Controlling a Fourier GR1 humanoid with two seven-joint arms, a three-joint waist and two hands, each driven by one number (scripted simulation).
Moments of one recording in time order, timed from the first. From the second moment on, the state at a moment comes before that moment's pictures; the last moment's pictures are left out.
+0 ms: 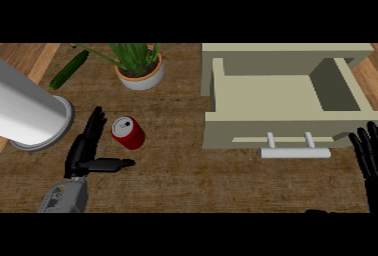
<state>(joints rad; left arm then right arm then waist) -0.20 0.13 0.15 -0.99 -0.03 -0.04 -0.36 0.24 -0.03 -0.22 -2.02 -0.02 0.20 -0.01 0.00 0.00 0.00</state>
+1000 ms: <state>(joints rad) -0.39 0.14 0.19 -0.66 -0.01 -0.02 -0.50 0.25 -0.02 -0.21 -2.12 -0.04 0.19 0.09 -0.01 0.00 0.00</state>
